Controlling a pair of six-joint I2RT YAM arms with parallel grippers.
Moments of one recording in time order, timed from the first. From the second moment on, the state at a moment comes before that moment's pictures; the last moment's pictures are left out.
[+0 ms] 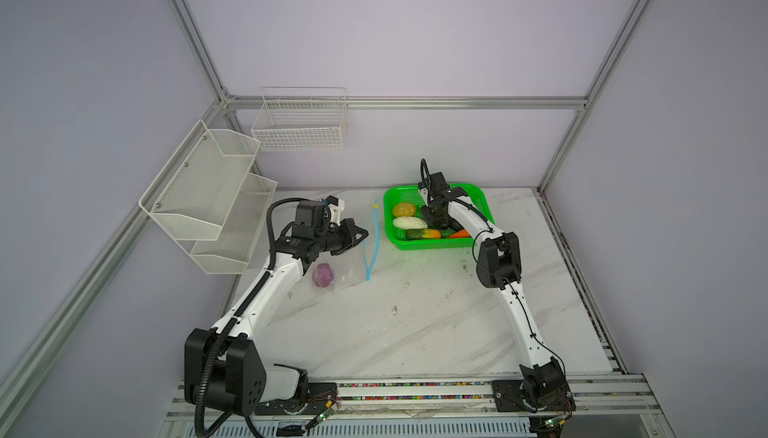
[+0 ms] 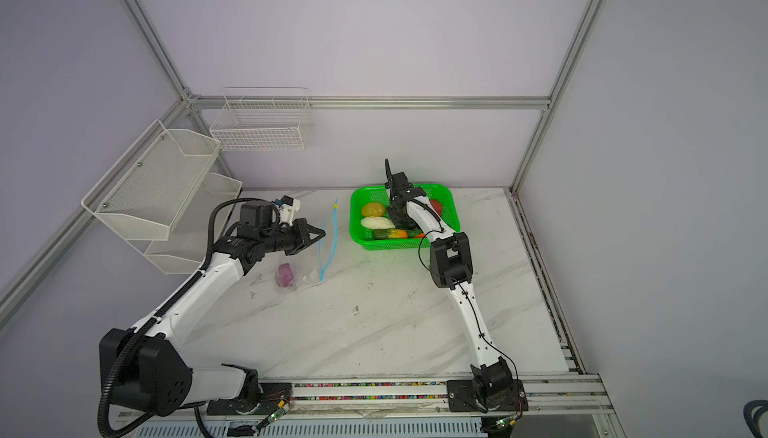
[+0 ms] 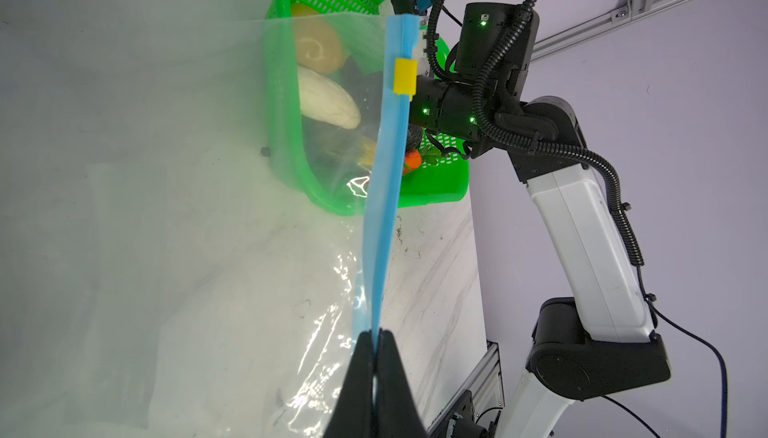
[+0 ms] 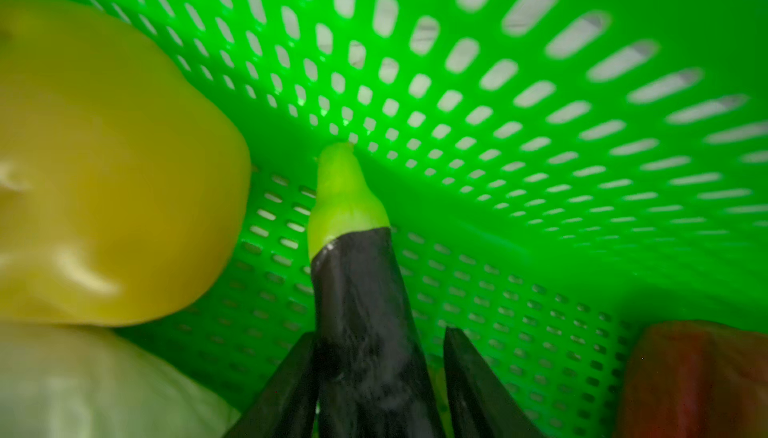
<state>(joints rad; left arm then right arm) -0.19 1.35 1.11 -0.40 0.57 -0.68 0.40 2.68 2.52 -0.87 0.09 -0.12</state>
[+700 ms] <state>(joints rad) -0.20 1.35 1.11 -0.39 0.57 -0.69 0.42 2.56 2.41 -0.77 0.14 -0.07</state>
